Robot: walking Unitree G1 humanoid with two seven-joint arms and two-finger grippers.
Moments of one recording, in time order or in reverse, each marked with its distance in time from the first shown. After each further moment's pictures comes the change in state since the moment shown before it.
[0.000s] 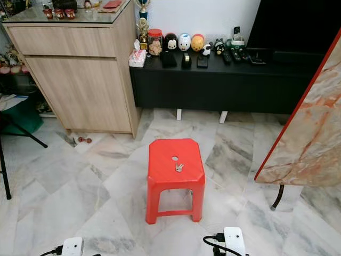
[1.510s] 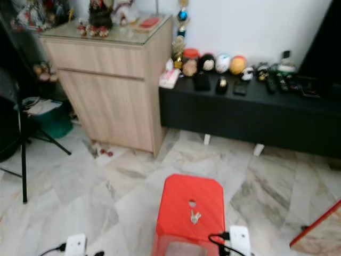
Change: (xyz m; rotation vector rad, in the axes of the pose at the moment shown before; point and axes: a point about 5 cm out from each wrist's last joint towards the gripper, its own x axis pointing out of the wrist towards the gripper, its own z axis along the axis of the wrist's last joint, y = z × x) left arm -0.001 0.004 -0.001 0.000 -0.004 0.012; right arm 0.001 0.013 0.004 0.037 -0.042 0.014
